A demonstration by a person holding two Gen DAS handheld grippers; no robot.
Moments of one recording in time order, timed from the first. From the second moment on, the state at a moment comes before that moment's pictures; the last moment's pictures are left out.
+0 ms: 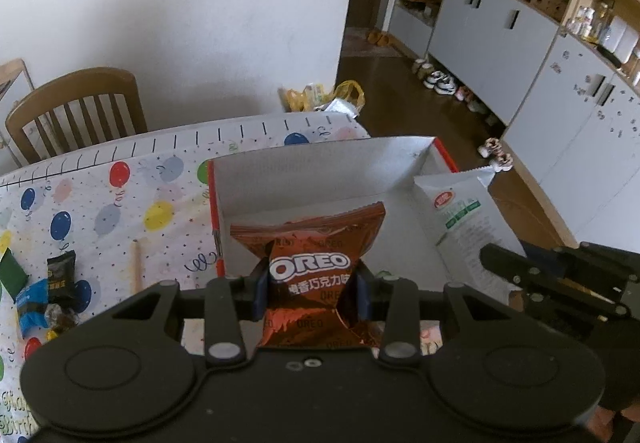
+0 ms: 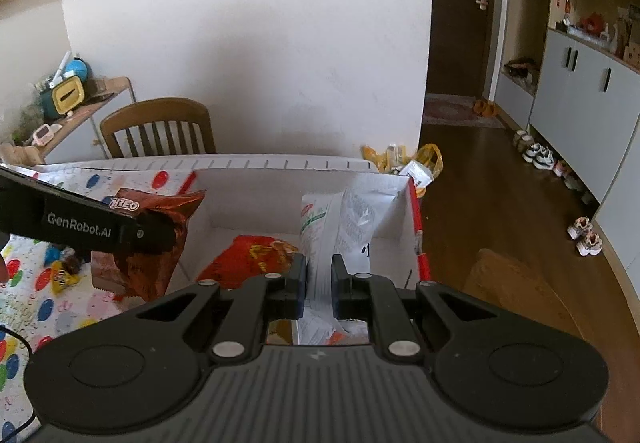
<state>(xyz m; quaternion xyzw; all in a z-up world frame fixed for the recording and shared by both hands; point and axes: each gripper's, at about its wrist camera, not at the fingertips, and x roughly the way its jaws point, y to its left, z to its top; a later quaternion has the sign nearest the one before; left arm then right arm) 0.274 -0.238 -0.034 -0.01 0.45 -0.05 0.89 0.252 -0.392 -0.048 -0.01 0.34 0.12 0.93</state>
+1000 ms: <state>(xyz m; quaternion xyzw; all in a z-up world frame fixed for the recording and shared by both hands) 0.324 -0.278 -0.133 0.04 0.55 -0.02 0.83 0.294 -0.401 -0.108 0.00 0.40 0.16 0.90</state>
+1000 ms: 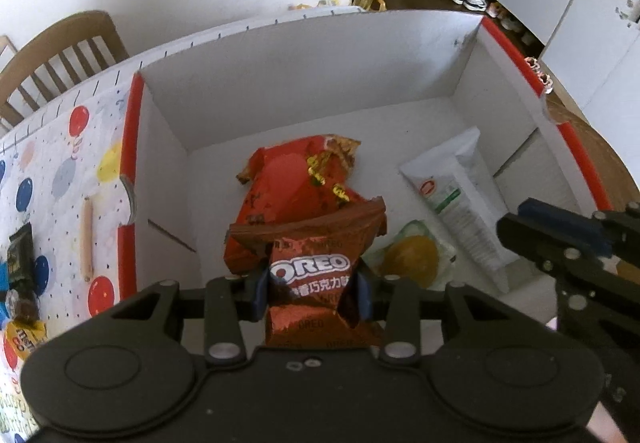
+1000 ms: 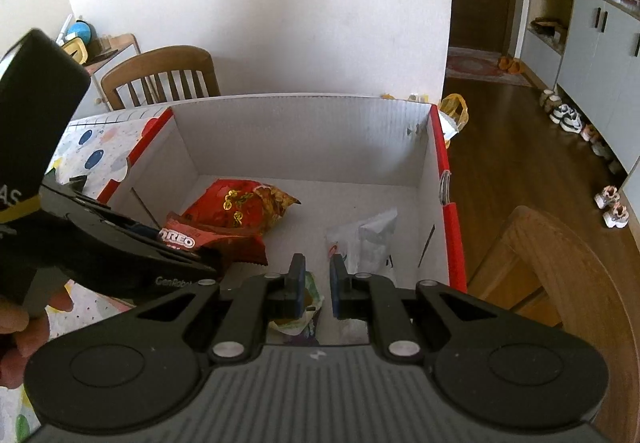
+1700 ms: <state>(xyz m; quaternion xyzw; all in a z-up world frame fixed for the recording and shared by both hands) 0.299 -0.258 -0.090 0.02 0.50 -0.01 0.87 0.271 -0.395 -0.073 0.01 0.38 0.17 0.91</state>
